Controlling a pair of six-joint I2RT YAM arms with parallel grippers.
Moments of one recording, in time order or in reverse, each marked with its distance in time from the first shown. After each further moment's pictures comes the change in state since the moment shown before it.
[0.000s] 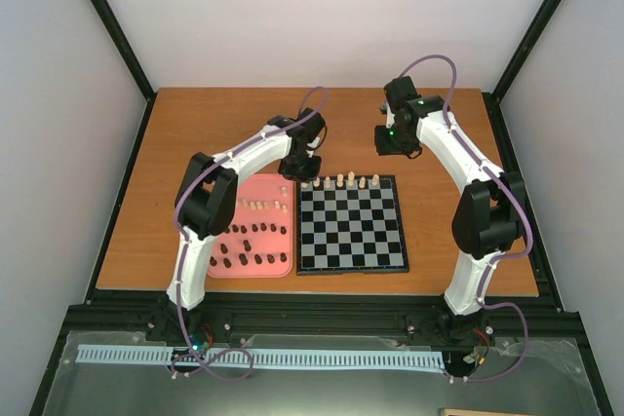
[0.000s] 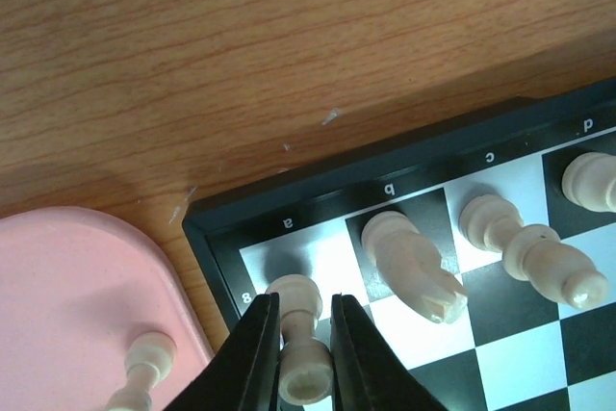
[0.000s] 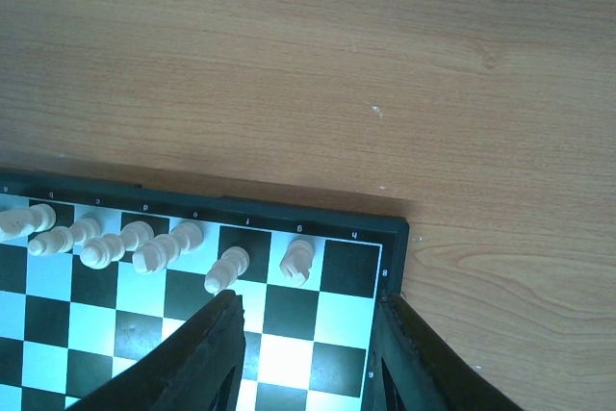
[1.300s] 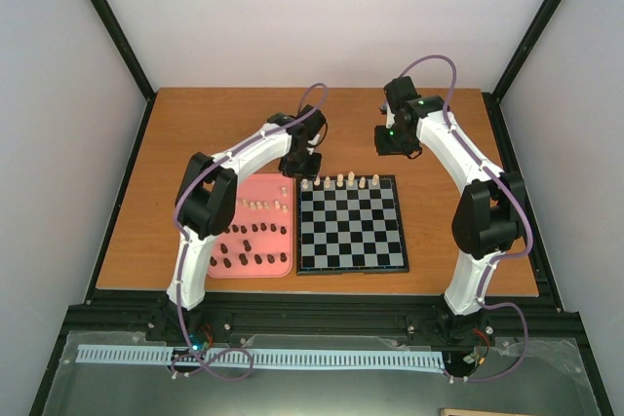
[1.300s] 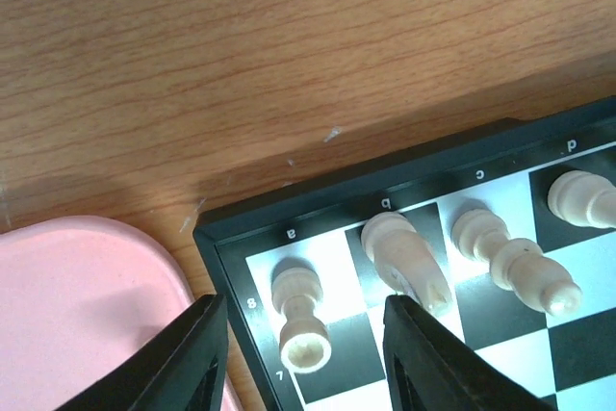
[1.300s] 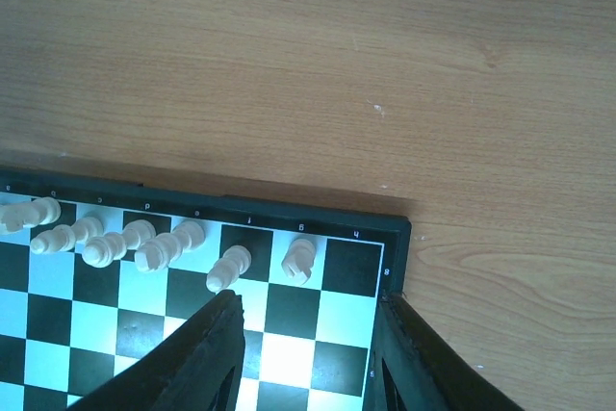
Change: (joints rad) left arm 0.000 0.009 0.028 -0.003 -0.015 -0.008; right arm 0.000 0.000 0.000 -0.002 -0.002 0.001
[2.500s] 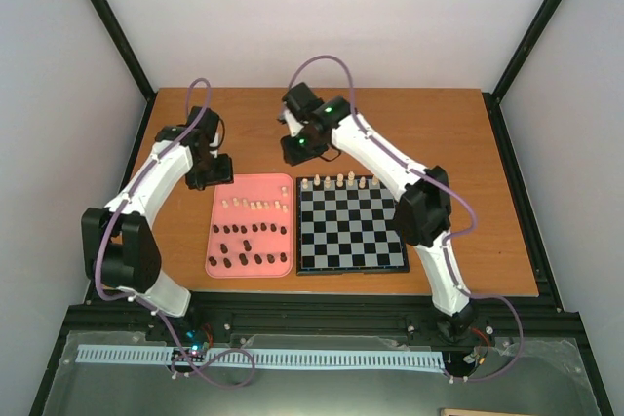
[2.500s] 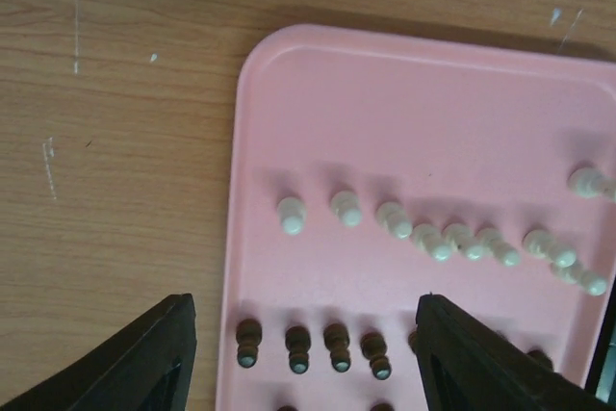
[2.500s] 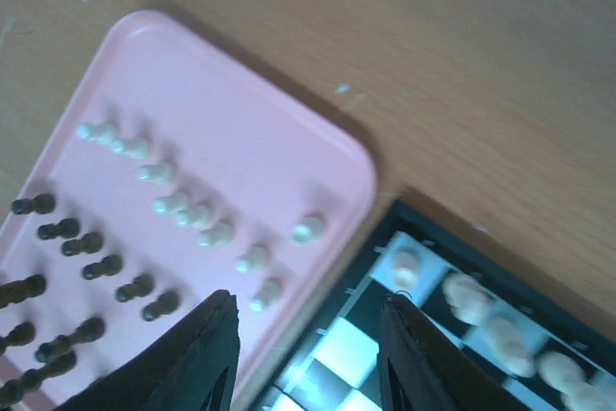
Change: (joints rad) left arm 0.417 -0.612 -0.520 -0.039 -0.068 0.048; right arm 0.401 0.328 0.512 -0.092 -0.111 -0.001
